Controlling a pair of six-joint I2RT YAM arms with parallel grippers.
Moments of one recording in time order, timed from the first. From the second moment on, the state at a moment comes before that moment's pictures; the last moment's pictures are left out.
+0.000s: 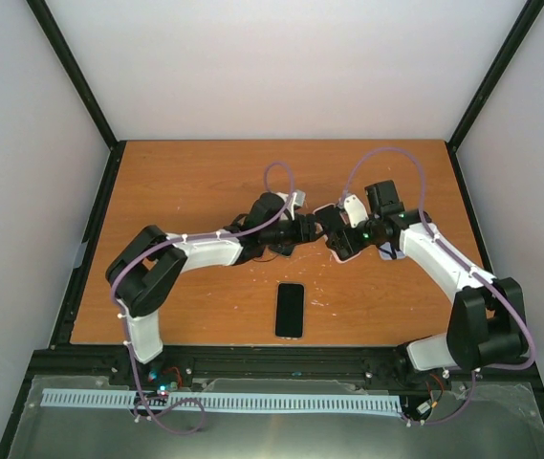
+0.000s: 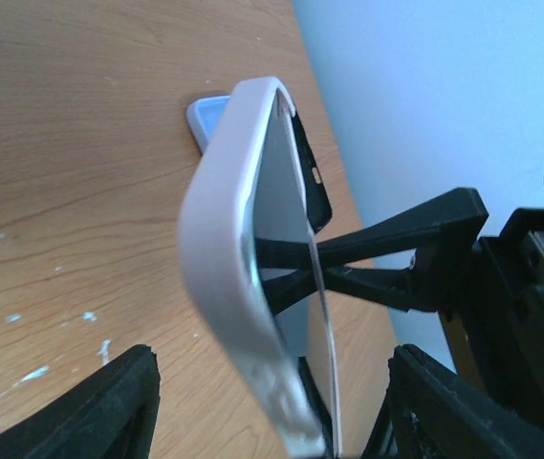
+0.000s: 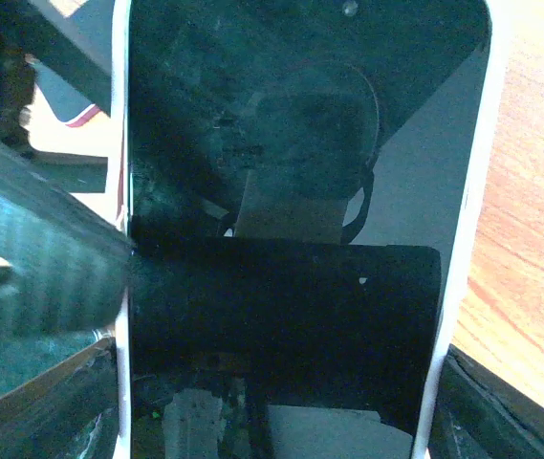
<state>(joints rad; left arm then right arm) -0.77 1.84 1.05 0.37 0.42 -0.90 0.28 1.40 0.98 -0.62 -0.36 -0.22</state>
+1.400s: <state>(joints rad) -0.79 1.93 1.19 0.44 0.39 -0.99 0.25 1.32 0.93 -0.55 -0.38 -0.22</state>
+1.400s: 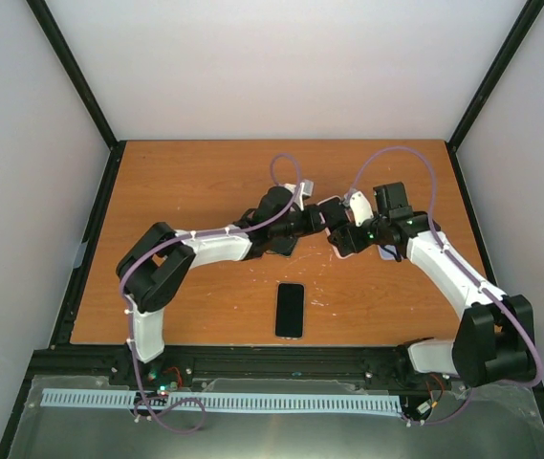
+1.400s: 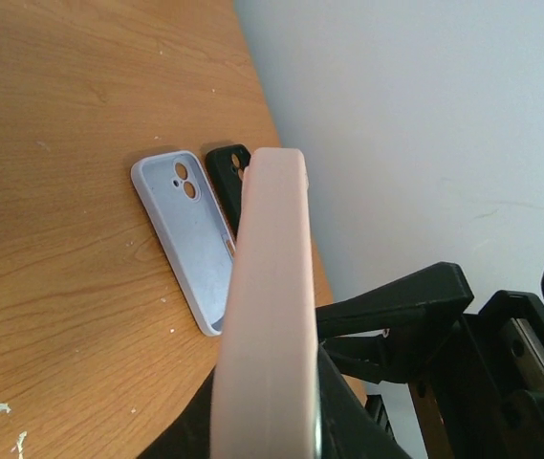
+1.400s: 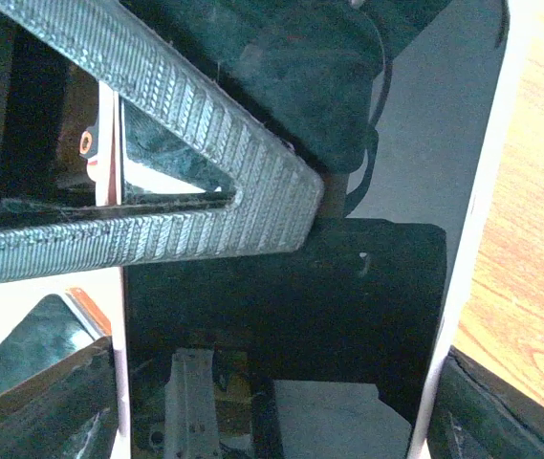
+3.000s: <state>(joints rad) -0.68 1.33 0.93 0.24 1.05 -0.45 0.50 1.05 1.05 -1.10 -0.87 -0.88</state>
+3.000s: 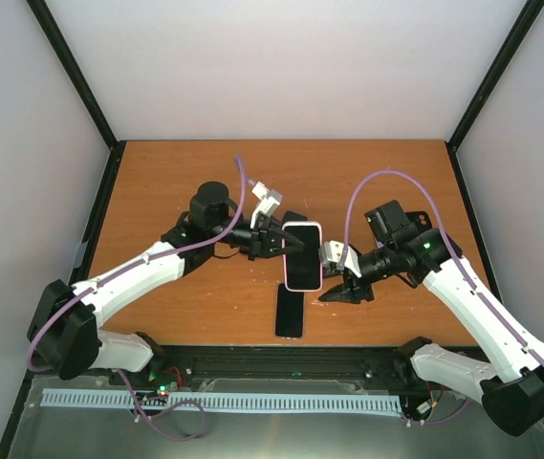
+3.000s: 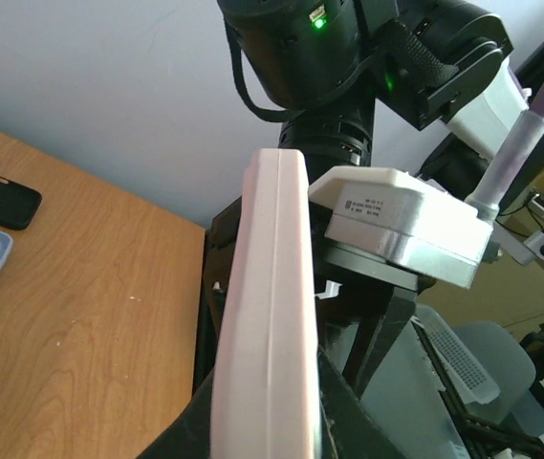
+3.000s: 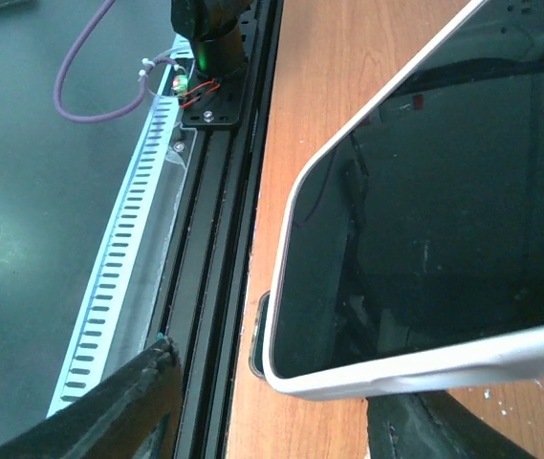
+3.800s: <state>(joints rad) -0.68 1.44 0.99 0.36 1.21 -0.62 0.55 0.98 1.04 -1.08 -0.81 -0.92</state>
